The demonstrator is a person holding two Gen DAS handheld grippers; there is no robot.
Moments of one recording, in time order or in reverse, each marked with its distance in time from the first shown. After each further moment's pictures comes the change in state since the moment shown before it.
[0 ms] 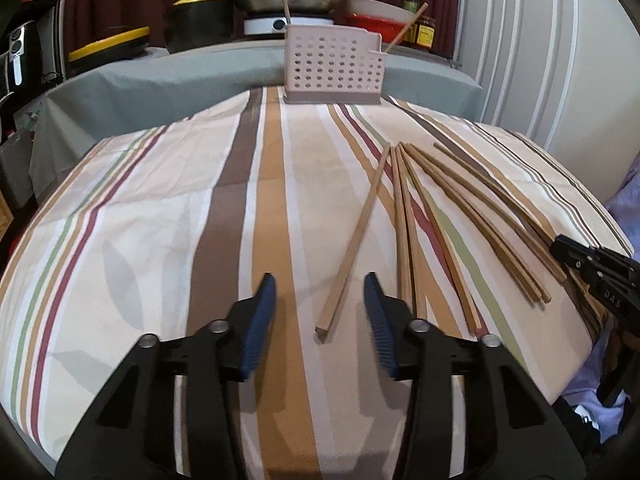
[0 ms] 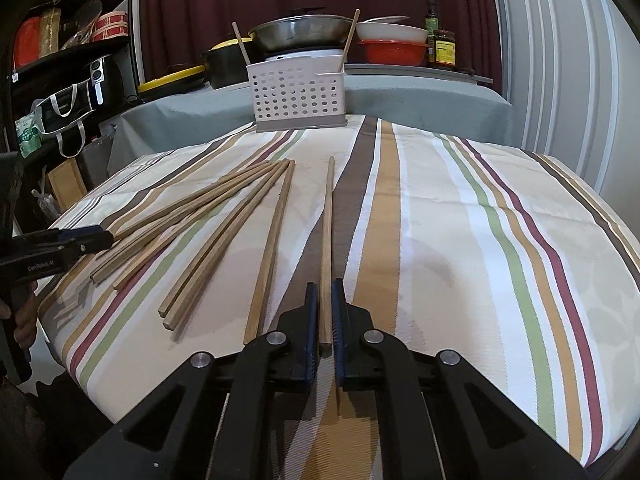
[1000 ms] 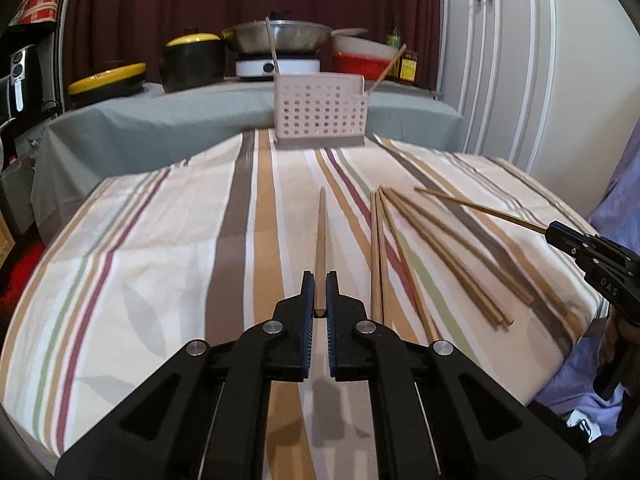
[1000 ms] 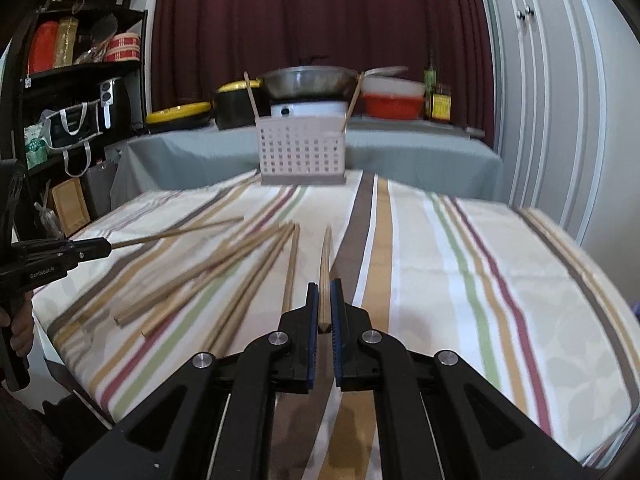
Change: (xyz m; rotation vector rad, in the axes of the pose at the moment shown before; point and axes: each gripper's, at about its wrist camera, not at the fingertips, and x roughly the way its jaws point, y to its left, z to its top) left arm -0.045 -0.006 0.017 0.027 -0.135 -0.015; right arm -0.043 0.012 0.030 -0.042 -0.165 -0.035
